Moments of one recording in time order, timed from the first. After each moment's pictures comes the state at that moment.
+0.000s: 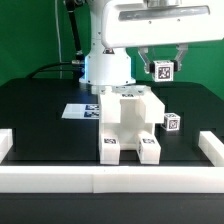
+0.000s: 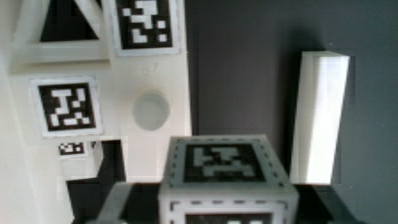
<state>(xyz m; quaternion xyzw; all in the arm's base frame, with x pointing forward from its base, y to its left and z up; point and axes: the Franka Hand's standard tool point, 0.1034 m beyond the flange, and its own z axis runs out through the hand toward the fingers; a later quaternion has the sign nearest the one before) 0.524 0.061 0.142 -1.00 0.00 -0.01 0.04</state>
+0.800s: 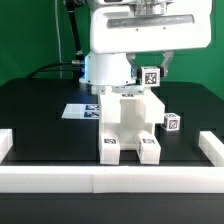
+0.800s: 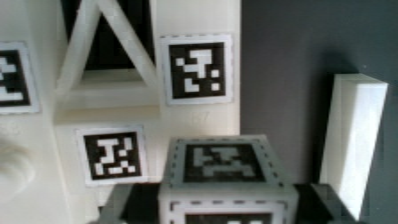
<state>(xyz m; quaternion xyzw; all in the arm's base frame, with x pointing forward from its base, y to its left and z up) 0.507 0.043 0.129 -1.00 0.00 -0.02 0.04</state>
